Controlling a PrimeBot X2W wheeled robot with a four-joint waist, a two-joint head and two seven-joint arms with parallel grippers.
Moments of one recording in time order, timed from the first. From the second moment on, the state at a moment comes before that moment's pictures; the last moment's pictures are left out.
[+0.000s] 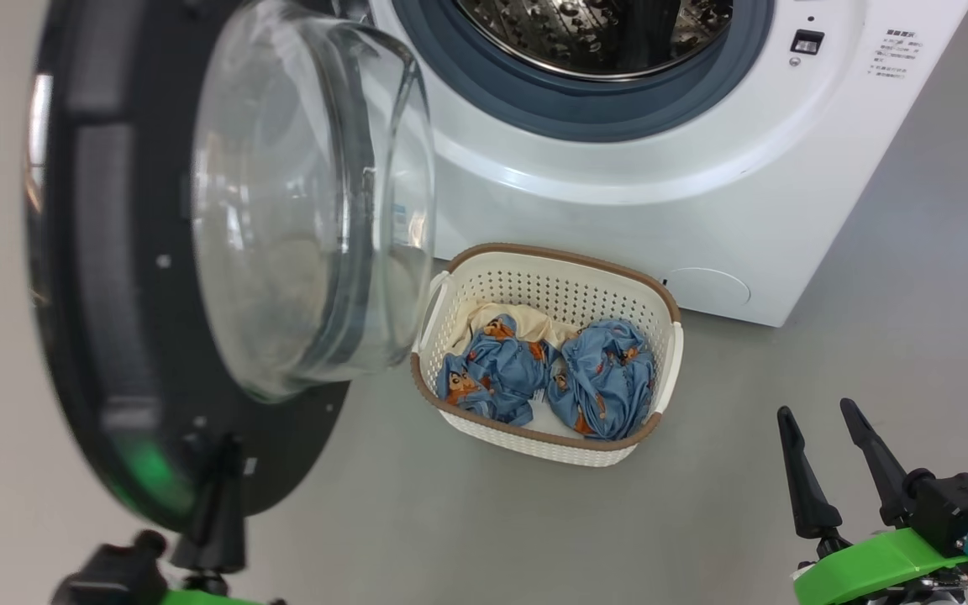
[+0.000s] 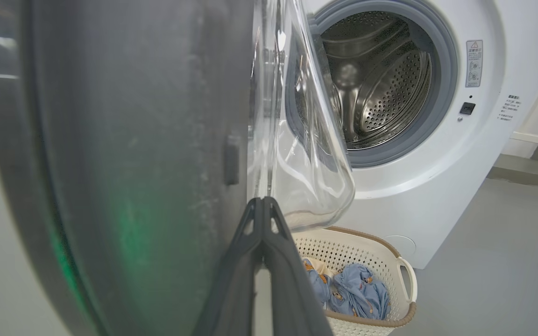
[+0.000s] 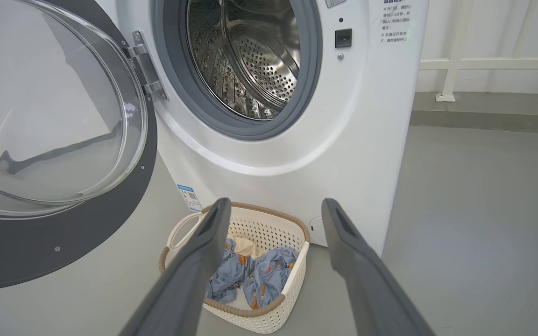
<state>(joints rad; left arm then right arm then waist) 0.01 0.03 -0.13 0.07 -0.25 -0.08 -0.26 -0.04 -0.09 -0.08 0.15 0.18 0.13 -0.25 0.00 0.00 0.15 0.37</state>
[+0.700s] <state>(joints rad) -0.24 0.04 0.32 0.24 -0.37 -0.01 -0.26 -0.07 -0.14 -0.07 0.14 0.18 0.13 -0.25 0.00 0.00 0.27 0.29</state>
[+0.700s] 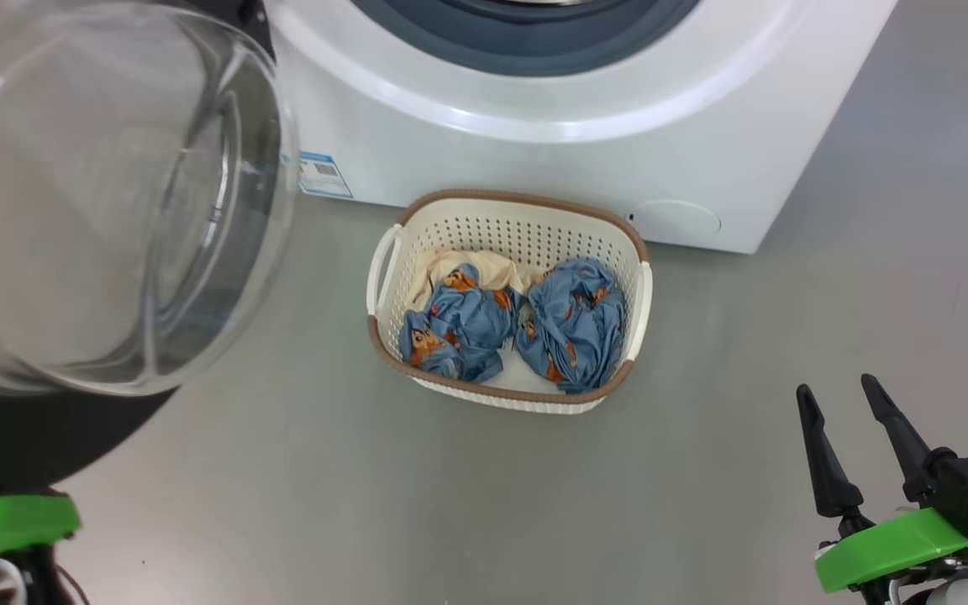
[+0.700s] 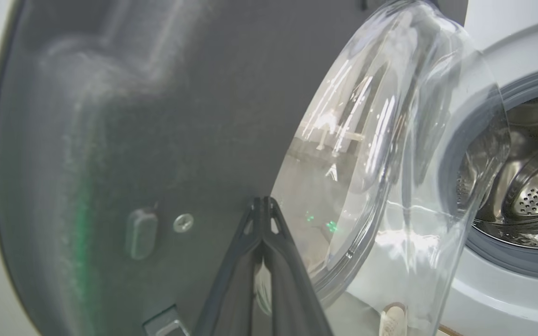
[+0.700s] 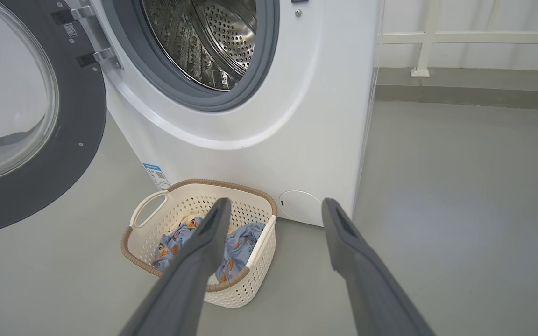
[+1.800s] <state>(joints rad) -0.51 0.11 0.64 0.45 -0.24 -0.11 -0.26 -0.13 -0.16 -0.05 0.12 0.19 0.13 -0.24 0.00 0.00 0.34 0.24</state>
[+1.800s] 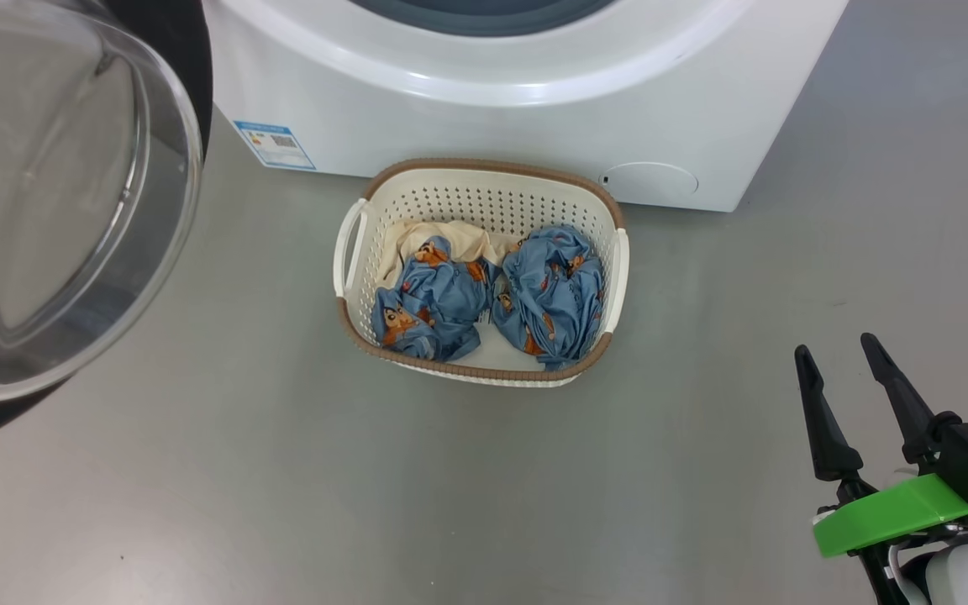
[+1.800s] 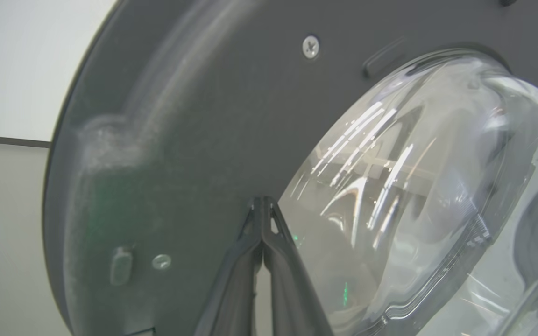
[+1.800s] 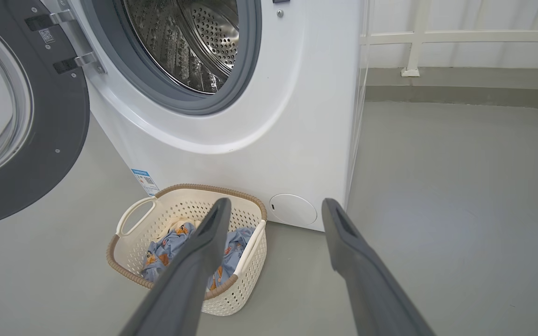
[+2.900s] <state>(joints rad) -0.11 0.02 0.12 -0.09 -0.26 -0.07 -0.26 -0.12 -0.10 -0.05 0.13 0.20 0.13 -0.25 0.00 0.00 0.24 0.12</state>
